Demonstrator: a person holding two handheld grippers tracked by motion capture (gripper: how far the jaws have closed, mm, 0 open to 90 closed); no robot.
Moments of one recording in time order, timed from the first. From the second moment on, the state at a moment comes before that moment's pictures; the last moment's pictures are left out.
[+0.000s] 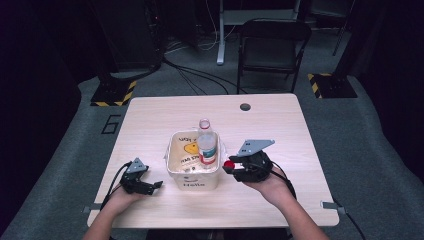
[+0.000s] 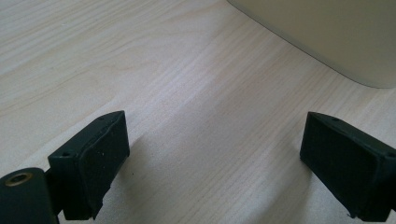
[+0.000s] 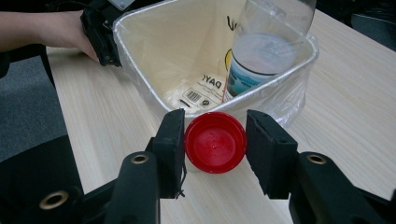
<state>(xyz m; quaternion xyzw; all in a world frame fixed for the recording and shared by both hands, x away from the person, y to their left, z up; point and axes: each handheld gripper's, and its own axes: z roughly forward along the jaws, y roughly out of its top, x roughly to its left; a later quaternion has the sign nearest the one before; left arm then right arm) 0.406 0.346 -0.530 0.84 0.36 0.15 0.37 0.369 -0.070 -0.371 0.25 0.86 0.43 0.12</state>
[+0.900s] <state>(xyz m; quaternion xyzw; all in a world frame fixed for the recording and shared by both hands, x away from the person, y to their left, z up) 0.407 0.346 -0.530 0.84 0.36 0.15 0.37 0.393 -0.024 -0.366 0.22 0.86 0.44 0.13</state>
